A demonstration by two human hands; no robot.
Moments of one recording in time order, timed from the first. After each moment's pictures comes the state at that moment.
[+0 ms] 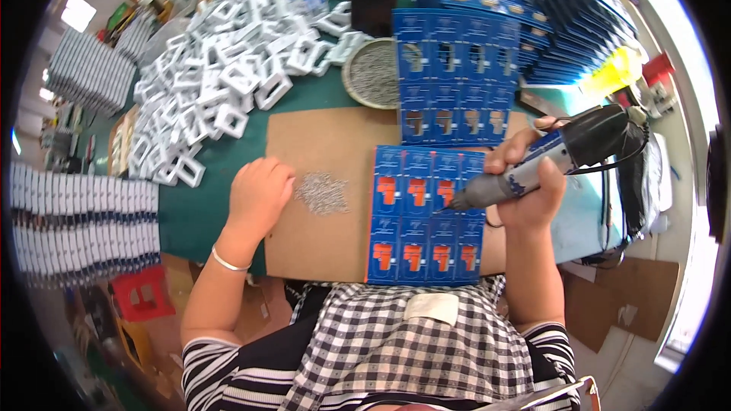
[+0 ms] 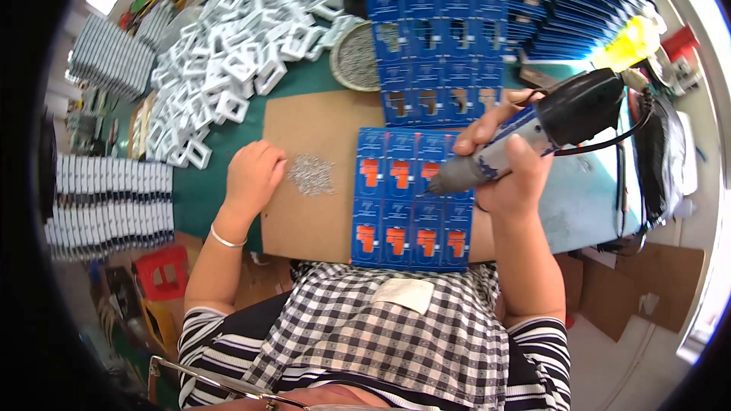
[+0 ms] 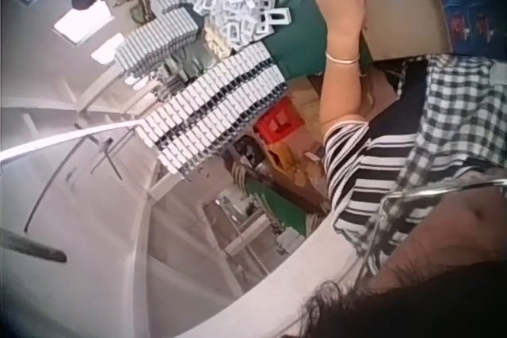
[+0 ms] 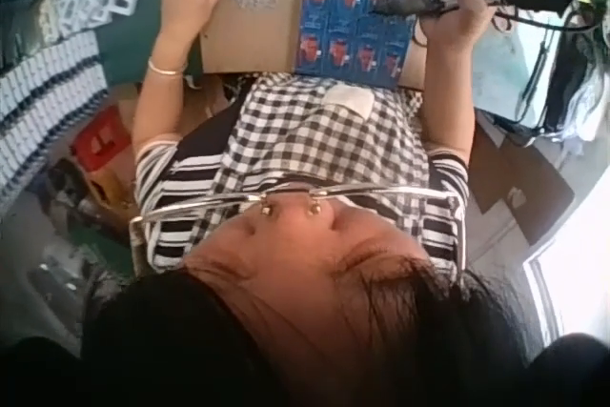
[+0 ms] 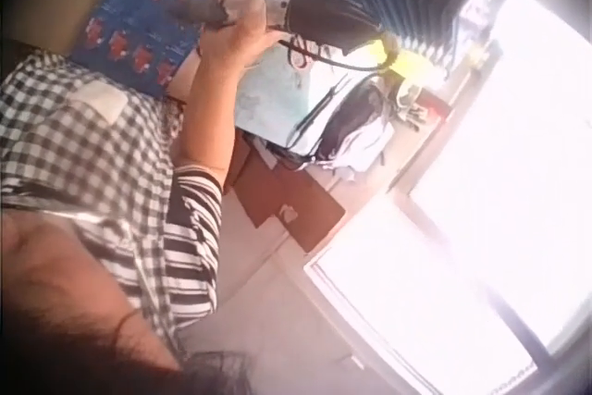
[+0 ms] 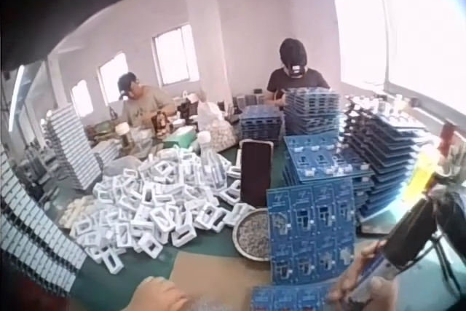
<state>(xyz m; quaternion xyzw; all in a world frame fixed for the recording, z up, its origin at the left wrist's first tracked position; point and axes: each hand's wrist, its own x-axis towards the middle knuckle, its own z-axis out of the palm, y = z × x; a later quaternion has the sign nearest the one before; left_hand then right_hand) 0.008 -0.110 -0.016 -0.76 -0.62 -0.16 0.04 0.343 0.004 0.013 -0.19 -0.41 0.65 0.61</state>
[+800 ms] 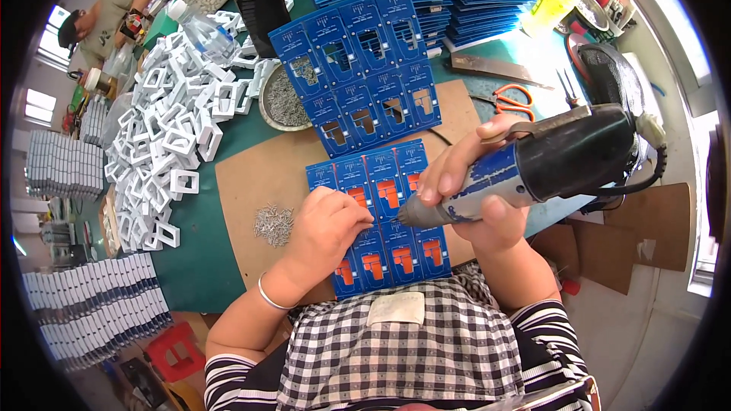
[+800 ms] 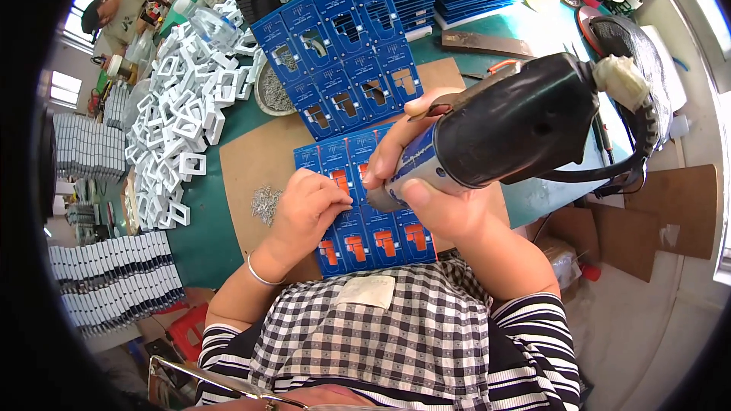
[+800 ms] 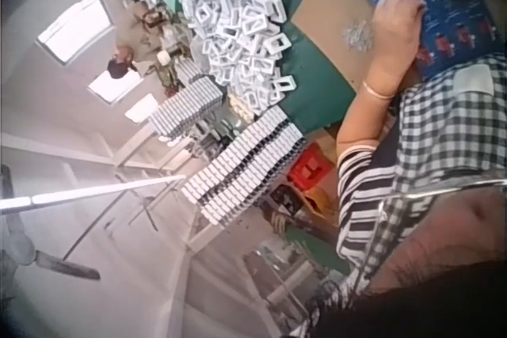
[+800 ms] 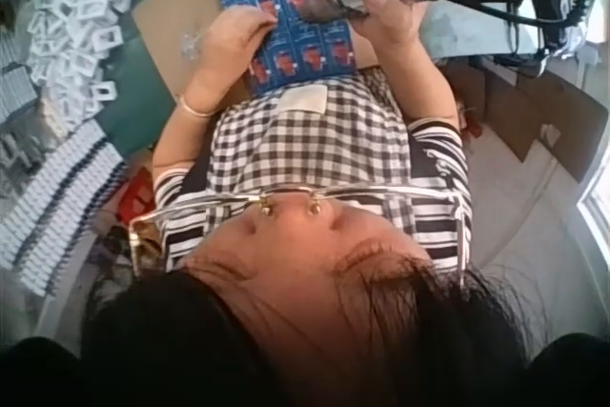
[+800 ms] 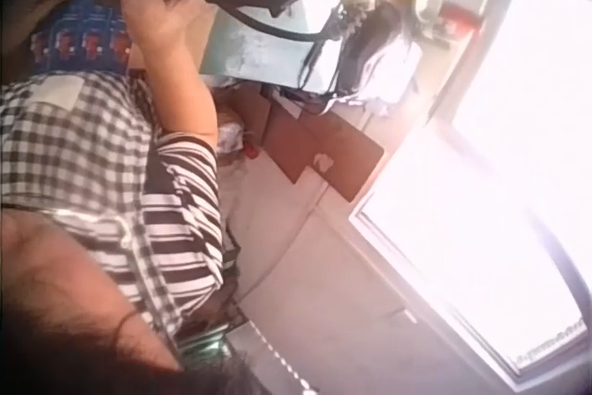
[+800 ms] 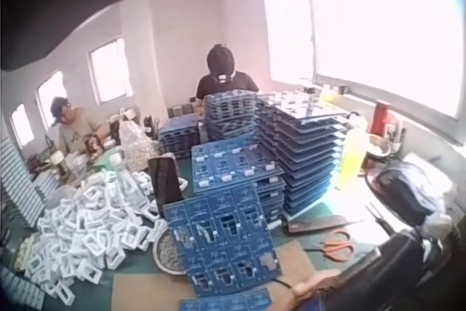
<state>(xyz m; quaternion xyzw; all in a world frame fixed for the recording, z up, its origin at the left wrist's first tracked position) 0.139 -0.073 -0.013 -0.82 -0.47 -0.29 -0.19 0.356 -0.021 0.025 -0.08 -0.45 0.64 0.62</state>
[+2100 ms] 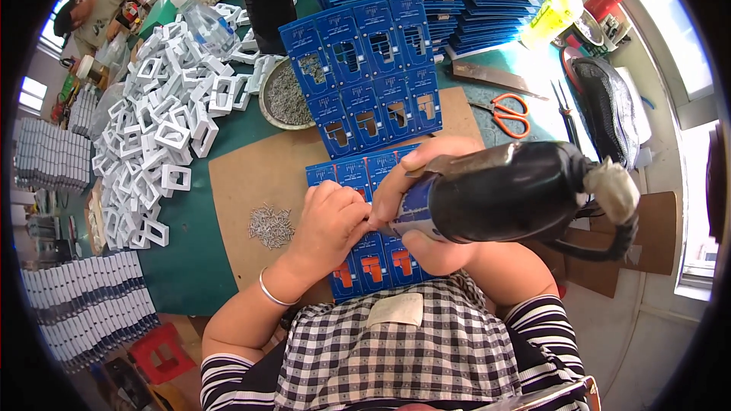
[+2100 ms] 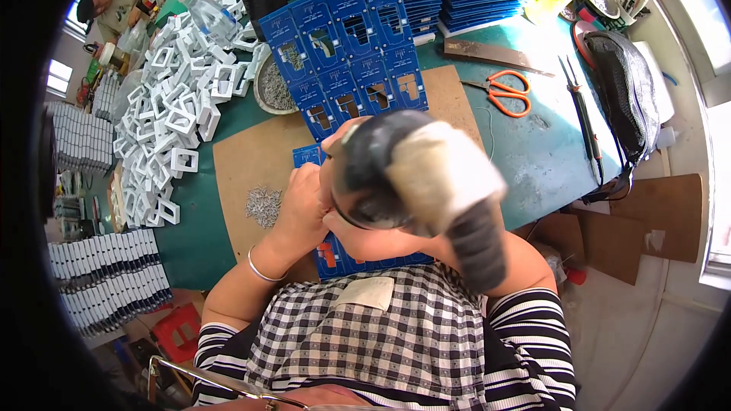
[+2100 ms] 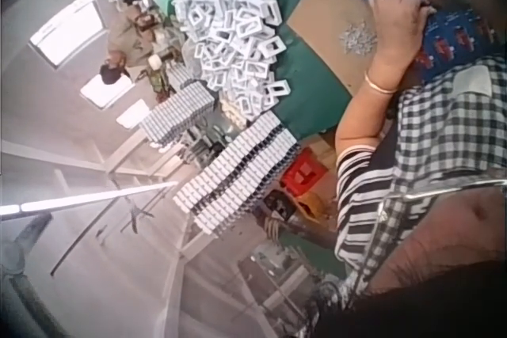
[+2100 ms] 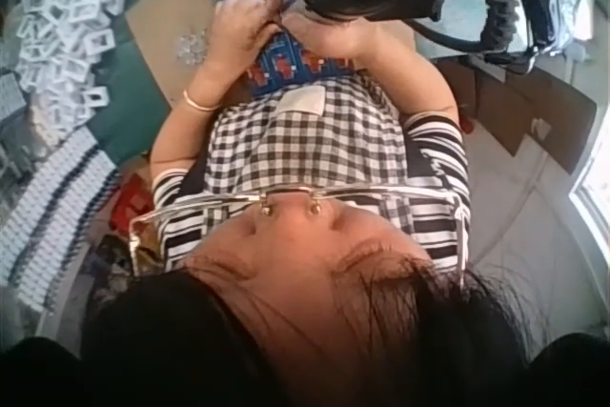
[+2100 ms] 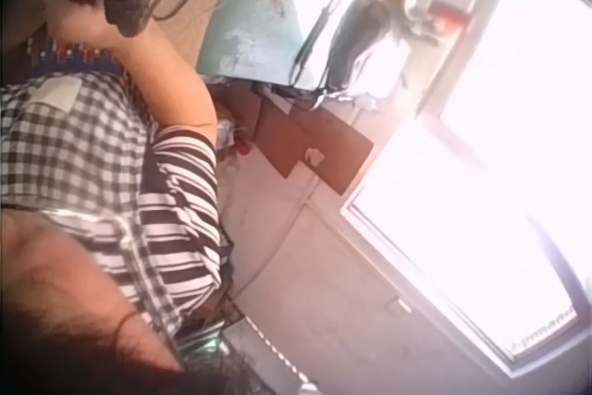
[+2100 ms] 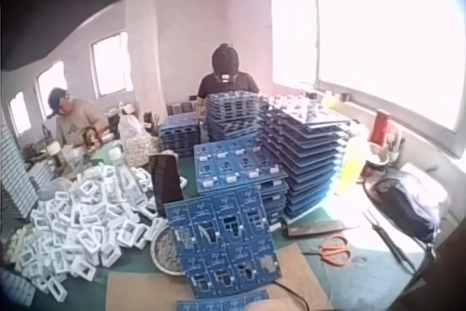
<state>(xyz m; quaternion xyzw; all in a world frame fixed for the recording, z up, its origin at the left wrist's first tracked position) 0.139 -0.067 -0.026 -0.82 -0.46 -0.29 -0.18 0.326 -0.019 0.036 -0.13 -0.63 0.58 0.50</state>
